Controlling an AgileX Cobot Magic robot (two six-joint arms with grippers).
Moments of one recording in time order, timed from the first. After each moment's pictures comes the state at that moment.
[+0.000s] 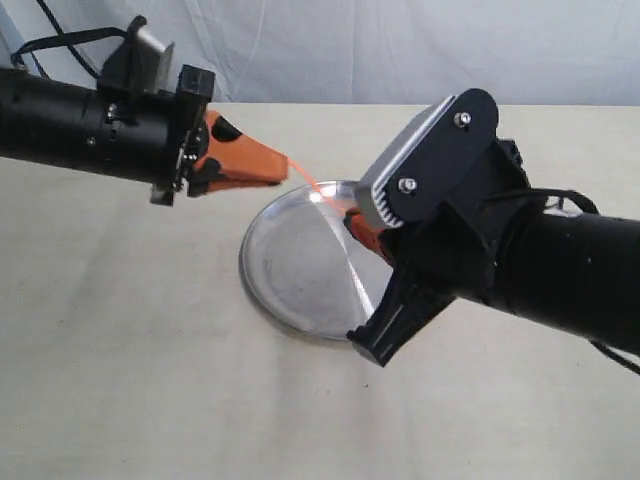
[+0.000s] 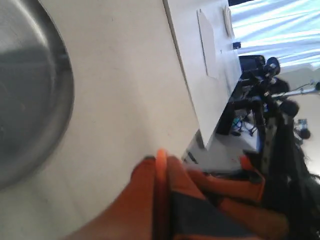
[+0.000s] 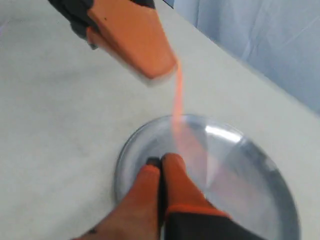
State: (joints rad) left arm -0.23 1.60 -0.94 -1.47 1.07 0.86; right arm 0.77 1.17 -0.58 1.53 -0.12 -1.75
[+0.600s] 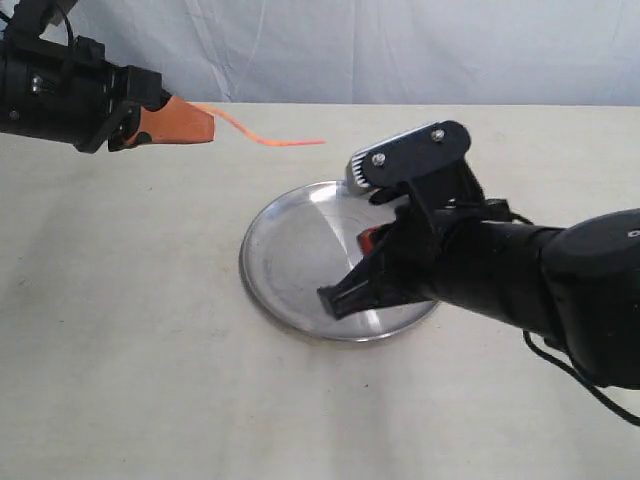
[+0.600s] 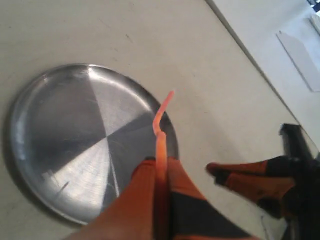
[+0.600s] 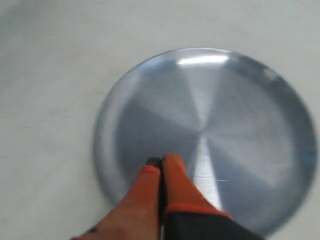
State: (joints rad) left arm -0.17 1.41 -0.94 -1.22 0.85 0.96; right arm 0.77 1.38 -0.64 1.69 -0.27 -1.53
